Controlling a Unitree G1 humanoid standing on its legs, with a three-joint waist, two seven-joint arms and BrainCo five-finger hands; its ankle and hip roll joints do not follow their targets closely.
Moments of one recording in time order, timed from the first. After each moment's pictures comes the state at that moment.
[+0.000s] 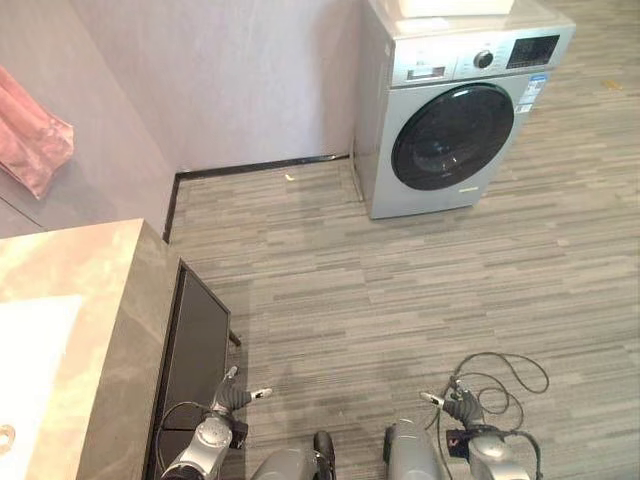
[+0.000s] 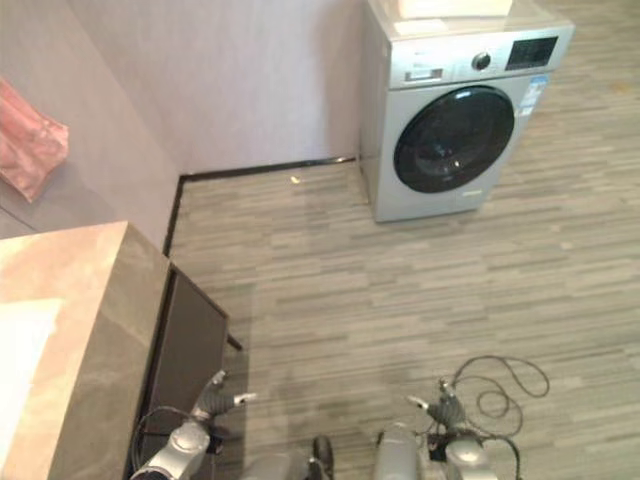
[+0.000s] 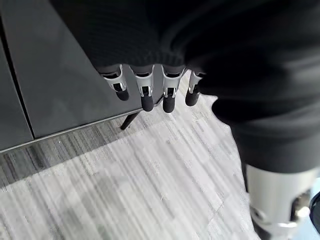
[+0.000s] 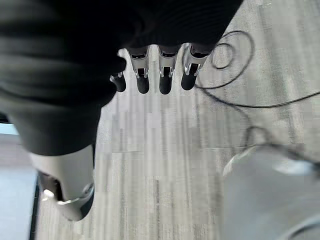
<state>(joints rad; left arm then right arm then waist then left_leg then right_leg) -0.19 0.26 -0.32 1.07 -0.06 -0.17 0.21 0.01 -0.32 0.20 0.88 0.26 -0.16 -0.15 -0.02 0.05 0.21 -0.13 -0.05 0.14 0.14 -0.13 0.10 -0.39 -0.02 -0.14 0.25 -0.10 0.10</state>
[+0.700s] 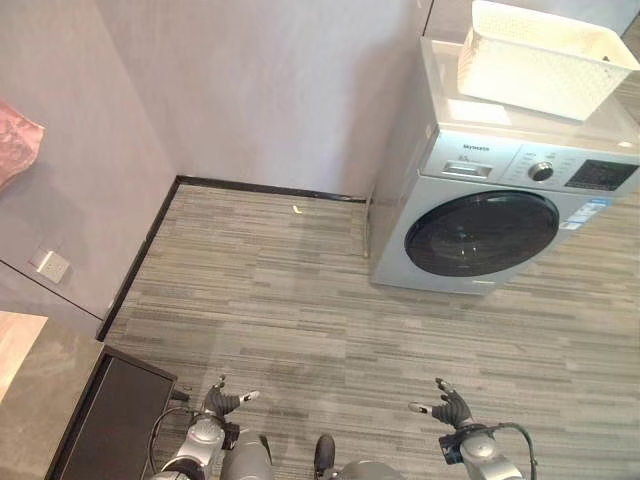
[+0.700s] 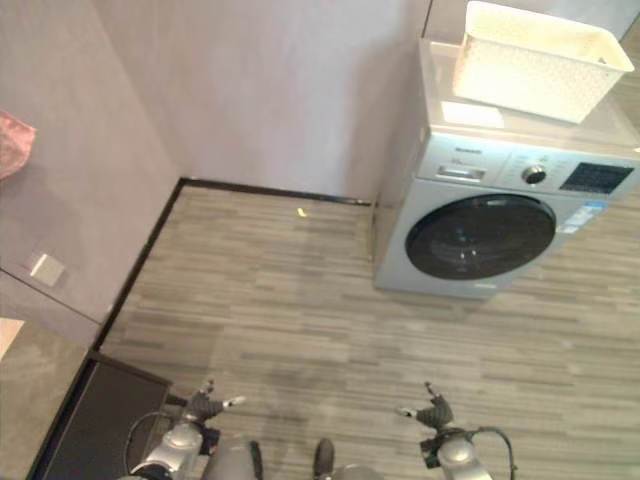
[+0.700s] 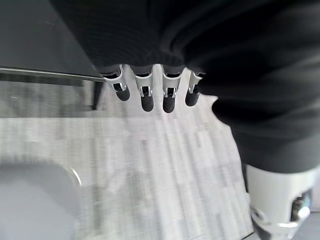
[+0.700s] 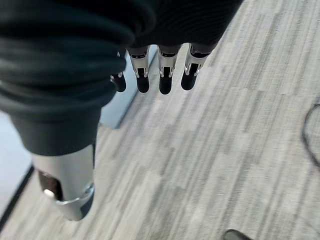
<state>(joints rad) -0.19 0.22 -0.22 1.14 -0.07 -0.14 0.22 0.03 -0.34 0.26 0.93 0.10 -0.13 -0.18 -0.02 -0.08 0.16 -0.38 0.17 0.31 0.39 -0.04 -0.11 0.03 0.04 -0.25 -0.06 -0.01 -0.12</state>
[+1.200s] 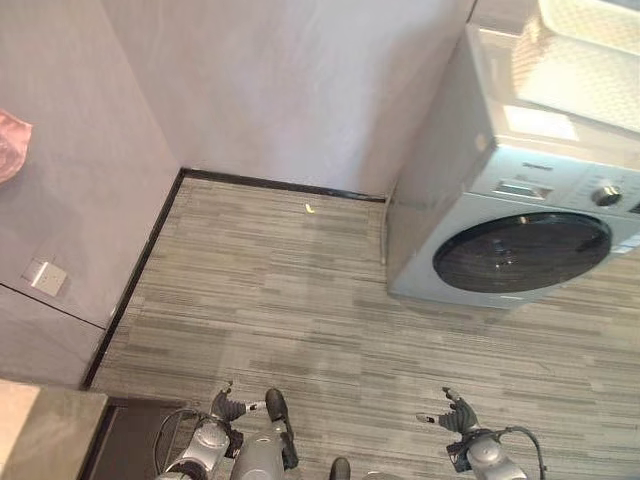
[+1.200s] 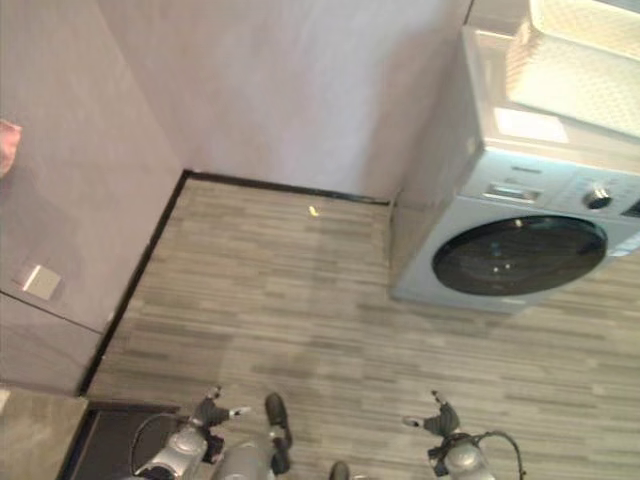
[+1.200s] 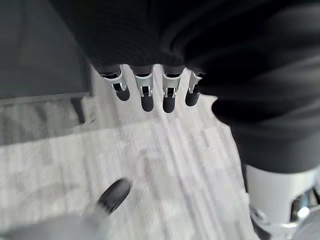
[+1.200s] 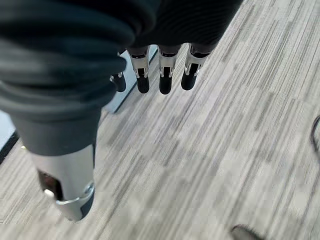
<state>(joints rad) -0.18 0.23 -0.26 1.19 0.02 -0.13 0.21 0.00 -0.32 0.29 0.98 0.02 -0.12 -0.15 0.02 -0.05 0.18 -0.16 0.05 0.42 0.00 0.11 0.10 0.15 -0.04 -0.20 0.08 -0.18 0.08</state>
